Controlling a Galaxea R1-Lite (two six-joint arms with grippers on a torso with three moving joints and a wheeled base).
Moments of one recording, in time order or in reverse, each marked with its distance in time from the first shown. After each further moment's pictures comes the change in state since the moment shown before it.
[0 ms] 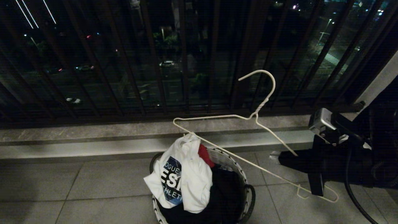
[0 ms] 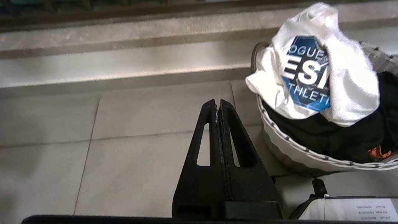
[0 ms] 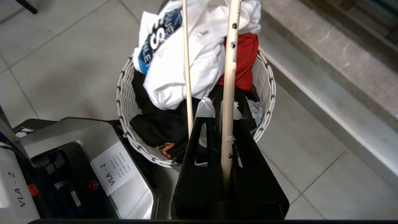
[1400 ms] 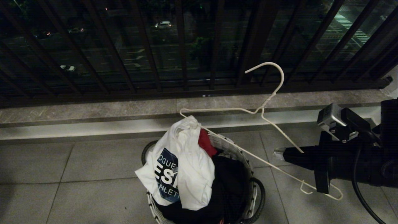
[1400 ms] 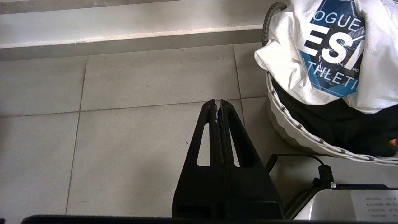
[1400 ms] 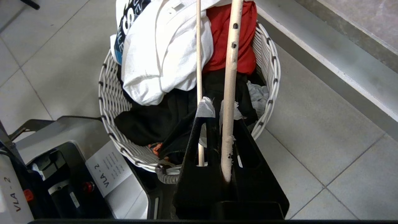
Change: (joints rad) left arm 0.000 0.000 0.000 0.000 0.006 -0.015; right arm -0.012 -0.035 0.000 0.000 0.000 -0.001
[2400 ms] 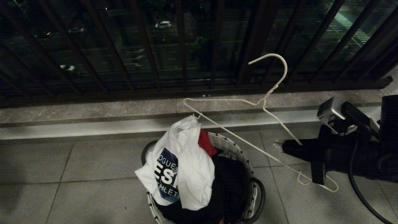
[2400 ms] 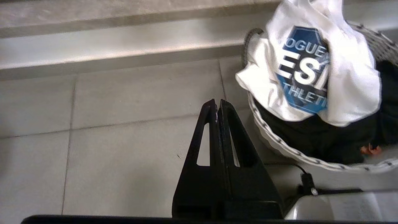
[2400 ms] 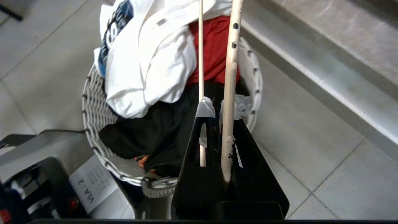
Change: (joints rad) left arm 0.000 0.105 -0.146 0.010 -0.055 0.006; right arm -0.015 0.015 -0.001 -0.077 -0.020 0.004
